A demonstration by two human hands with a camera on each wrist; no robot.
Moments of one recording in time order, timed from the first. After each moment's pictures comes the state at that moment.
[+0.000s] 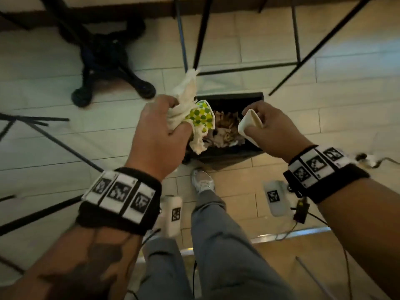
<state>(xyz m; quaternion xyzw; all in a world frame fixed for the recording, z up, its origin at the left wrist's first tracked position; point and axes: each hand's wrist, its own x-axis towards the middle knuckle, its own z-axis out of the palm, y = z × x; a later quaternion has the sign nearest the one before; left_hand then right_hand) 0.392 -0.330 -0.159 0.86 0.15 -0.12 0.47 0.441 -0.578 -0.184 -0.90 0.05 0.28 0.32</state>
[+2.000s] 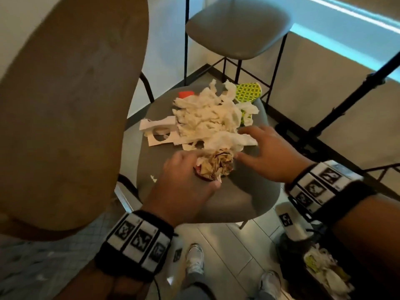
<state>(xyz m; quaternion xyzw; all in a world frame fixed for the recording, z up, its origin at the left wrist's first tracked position) 0.039 -0.018 0.043 0.83 0.44 0.10 0.34 0.279 -0.069 0.043 -0.79 -0.54 0.26 0.13</state>
